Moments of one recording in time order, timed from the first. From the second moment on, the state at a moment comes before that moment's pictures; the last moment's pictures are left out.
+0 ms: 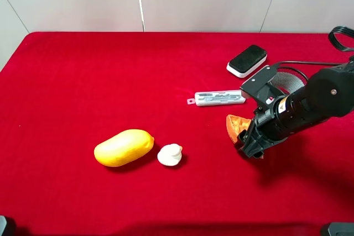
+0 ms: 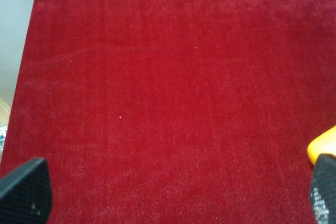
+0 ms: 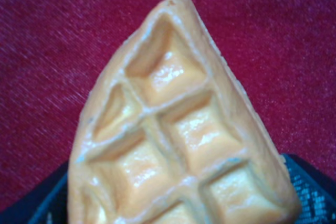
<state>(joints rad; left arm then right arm) -0.04 0.00 -0.48 0.00 1.07 0.02 0.54 1.63 -0.46 0.15 0.16 -0.31</state>
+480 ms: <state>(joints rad) -0.04 0.00 -0.48 0.00 1.07 0.02 0.54 1.63 -0.46 0.15 0.16 -0.30</state>
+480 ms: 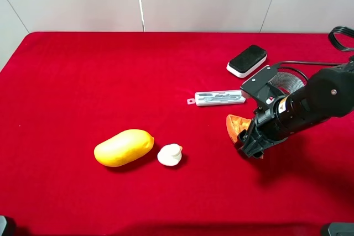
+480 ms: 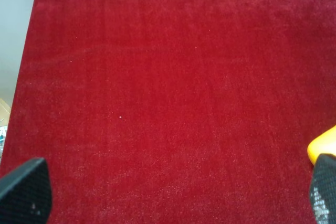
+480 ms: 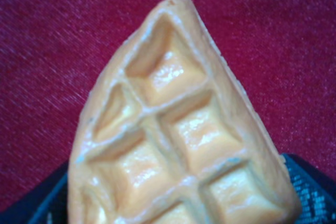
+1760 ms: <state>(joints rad) -0.04 0.00 -0.48 0.00 1.07 0.02 0.54 1.63 -0.46 0.15 0.14 -0.22</state>
